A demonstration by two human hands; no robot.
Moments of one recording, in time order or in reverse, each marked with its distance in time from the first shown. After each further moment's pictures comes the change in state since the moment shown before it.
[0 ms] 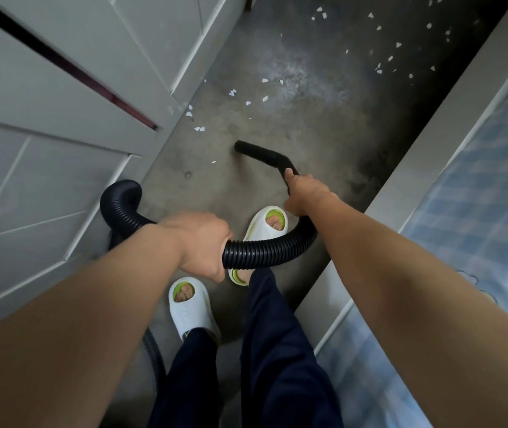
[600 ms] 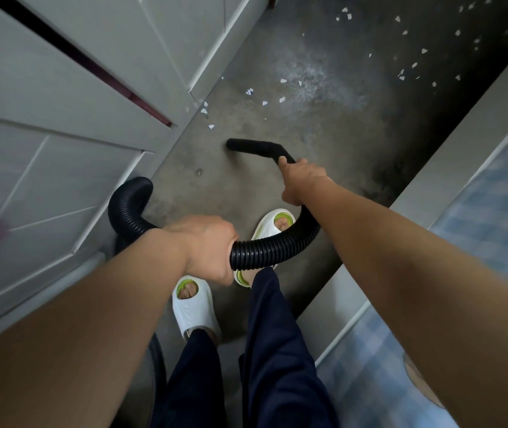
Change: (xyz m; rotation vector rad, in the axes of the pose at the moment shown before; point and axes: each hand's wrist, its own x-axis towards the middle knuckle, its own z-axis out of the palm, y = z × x) left_hand -0.004 -0.010 -0.001 -0.144 0.006 -0.061; right_hand 0.026 -0.037 -0.024 -0.243 0.074 -0.122
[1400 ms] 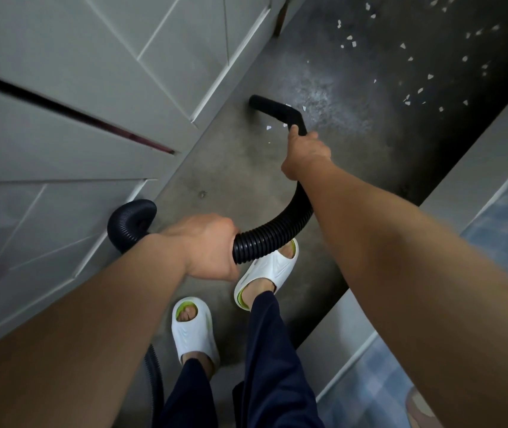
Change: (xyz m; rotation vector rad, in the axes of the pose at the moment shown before) left_hand 0.020 -0.003 -0.046 -0.069 0.126 -0.086; right_hand 0.055 0.009 -0.077 0.133 0.172 0.143
